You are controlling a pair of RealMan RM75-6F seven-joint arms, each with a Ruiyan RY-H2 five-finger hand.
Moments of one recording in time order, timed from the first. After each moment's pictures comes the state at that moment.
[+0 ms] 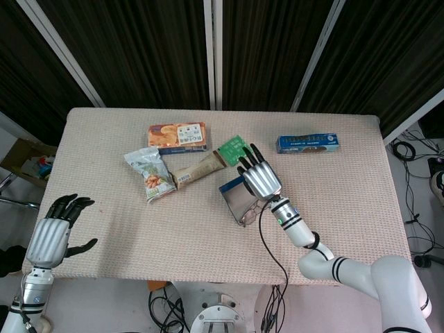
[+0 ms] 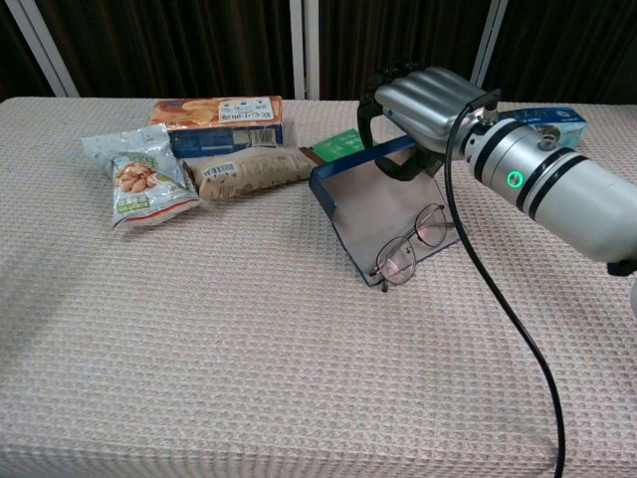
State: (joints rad) left arm -0.10 -1.21 0.00 -1.69 1.62 1.53 0.03; right arm 0.83 -1.84 0.17 -1.01 -1.38 1.08 -0.33
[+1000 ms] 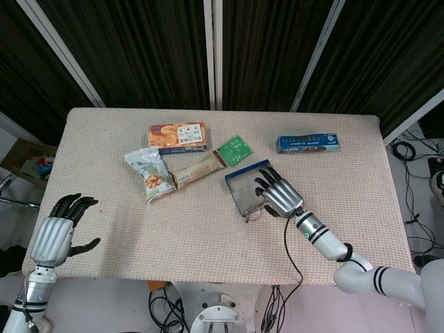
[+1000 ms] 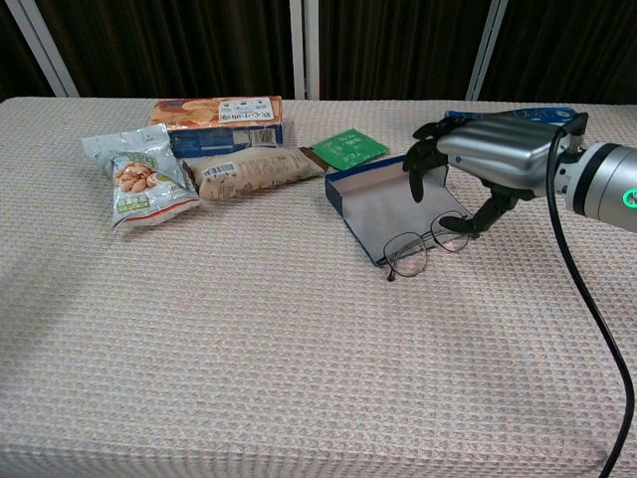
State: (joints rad) left arm -0.11 -1.21 0.00 -1.71 1.62 1.51 0.05; right arm 0.74 -1.53 0.04 -1.34 -1.43 0.93 -0.23
